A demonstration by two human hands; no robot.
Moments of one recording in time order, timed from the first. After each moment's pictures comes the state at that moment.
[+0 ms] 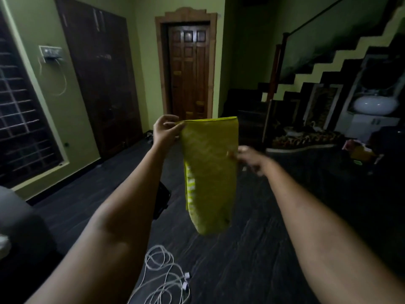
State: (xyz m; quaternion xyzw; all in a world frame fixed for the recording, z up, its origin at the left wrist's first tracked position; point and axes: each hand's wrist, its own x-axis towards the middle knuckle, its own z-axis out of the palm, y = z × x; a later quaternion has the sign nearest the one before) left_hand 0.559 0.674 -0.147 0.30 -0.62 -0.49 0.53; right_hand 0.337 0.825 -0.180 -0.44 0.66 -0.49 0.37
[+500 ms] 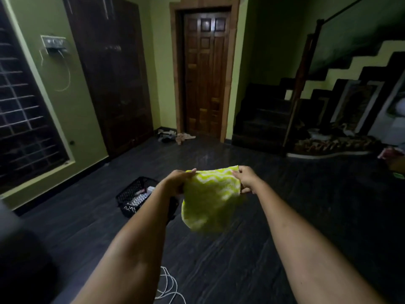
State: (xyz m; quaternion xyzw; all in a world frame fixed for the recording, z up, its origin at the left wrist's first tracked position) left_hand 0.465 0.477 -0.256 0.48 -0.58 -0.63 0.21; right_hand 0.257 0.580 -0.247 -0.38 0.74 -0.44 0.34
